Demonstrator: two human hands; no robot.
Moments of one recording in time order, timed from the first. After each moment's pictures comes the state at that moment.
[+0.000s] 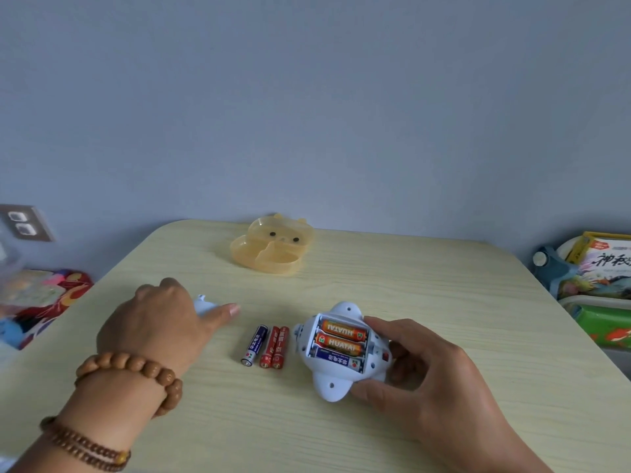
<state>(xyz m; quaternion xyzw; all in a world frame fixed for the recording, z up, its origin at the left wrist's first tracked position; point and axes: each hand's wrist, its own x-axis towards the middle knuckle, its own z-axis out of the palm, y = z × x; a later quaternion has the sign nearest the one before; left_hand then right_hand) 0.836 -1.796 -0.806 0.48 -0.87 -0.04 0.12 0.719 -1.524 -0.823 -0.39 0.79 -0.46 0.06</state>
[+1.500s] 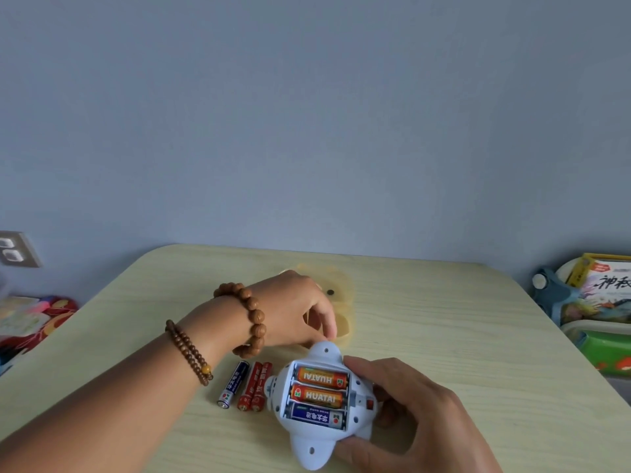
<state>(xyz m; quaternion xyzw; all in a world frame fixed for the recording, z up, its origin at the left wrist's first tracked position) 0.720 -1.761 -0.775 -0.02 -0.98 -0.18 -0.05 0.706 -1.523 -0.833 -0.46 0.78 -0.42 -0.01</state>
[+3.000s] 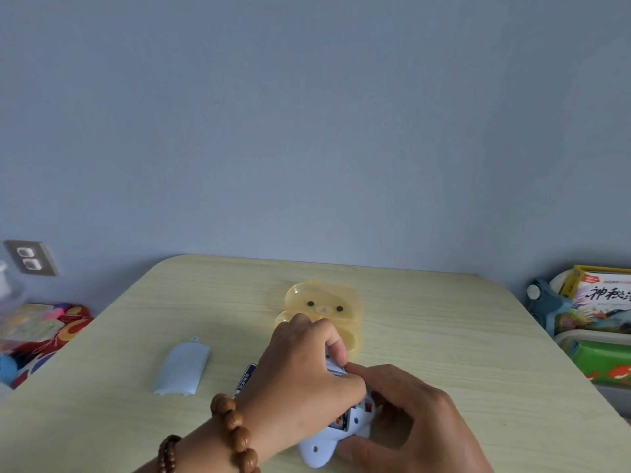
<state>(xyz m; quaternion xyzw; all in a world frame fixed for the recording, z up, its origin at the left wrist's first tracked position) 0.787 -1.681 -0.782 0.17 -0.92 -0.32 0.14 0.710 -1.522 -0.833 -0.48 0.77 -0.41 -0.01</state>
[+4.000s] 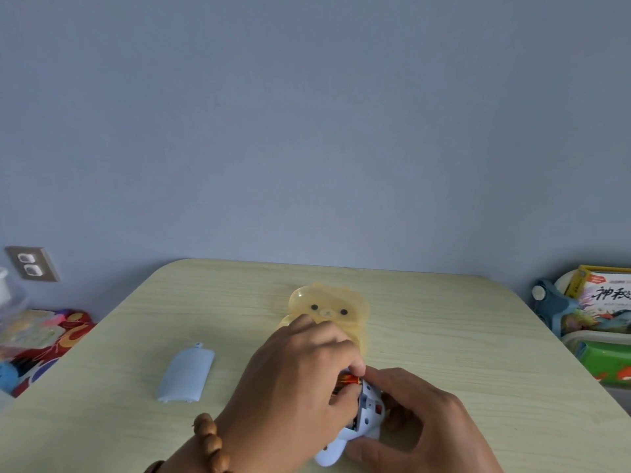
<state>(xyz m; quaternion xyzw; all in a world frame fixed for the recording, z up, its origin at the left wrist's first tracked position) 0.798 -1.694 -0.788 0.01 -0.97 -0.13 0.22 0.710 -1.523 -0.833 -0.47 0.78 -0.40 -0.03</state>
